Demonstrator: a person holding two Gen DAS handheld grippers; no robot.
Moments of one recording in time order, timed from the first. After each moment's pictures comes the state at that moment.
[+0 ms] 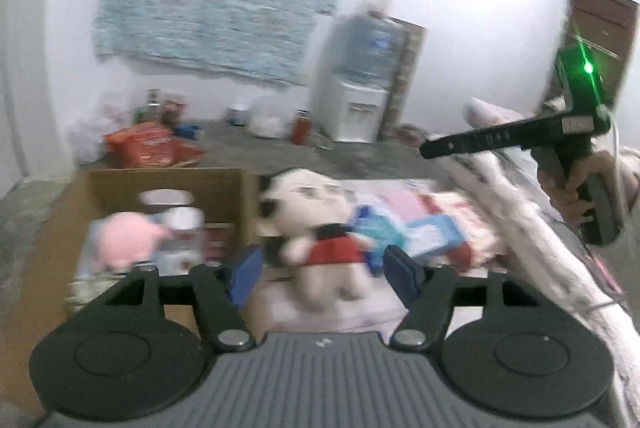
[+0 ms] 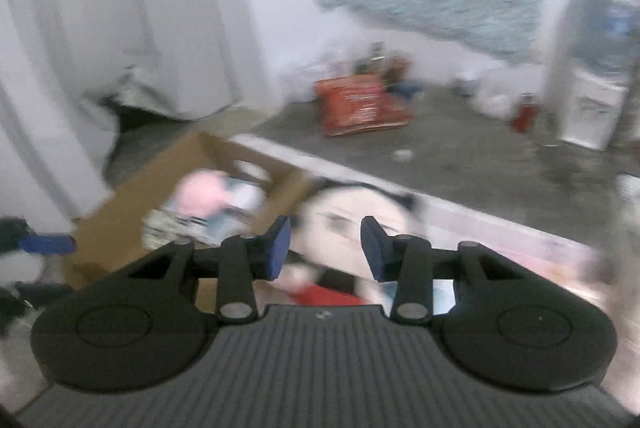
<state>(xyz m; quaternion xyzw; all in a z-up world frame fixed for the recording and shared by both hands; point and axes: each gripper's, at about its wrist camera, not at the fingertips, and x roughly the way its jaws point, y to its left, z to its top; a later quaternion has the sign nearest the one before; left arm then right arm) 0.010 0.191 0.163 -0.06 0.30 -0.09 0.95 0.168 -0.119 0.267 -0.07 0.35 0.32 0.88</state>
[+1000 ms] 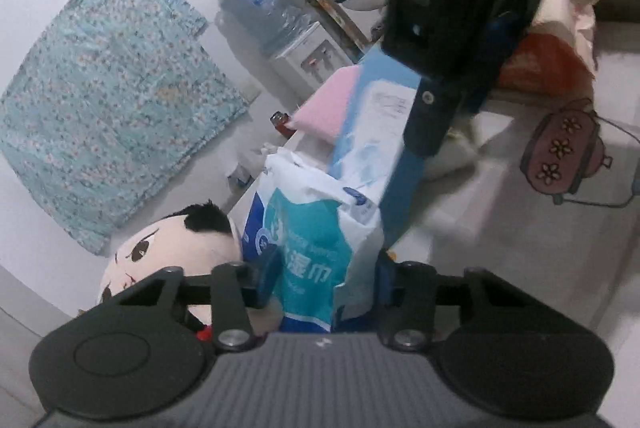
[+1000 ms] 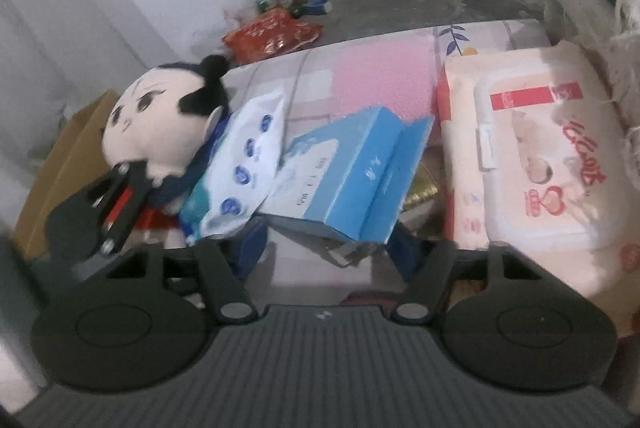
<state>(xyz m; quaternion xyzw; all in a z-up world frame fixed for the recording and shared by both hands) 0.192 -0.049 -0.068 0.38 0.26 -0.06 0.88 0.249 -0.224 0.054 0.09 0.47 0.24 0.84</state>
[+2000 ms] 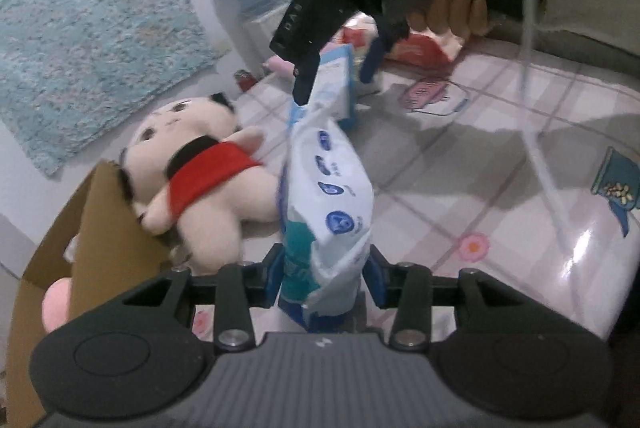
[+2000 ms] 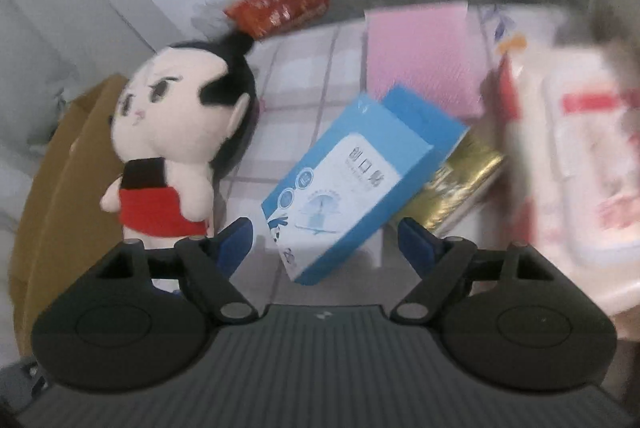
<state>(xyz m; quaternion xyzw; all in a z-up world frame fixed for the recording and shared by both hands) 0.036 0.014 -0.021 0.28 0.34 -0.12 0.89 0.265 -0.173 0.055 0.08 0.54 0.24 0.80</state>
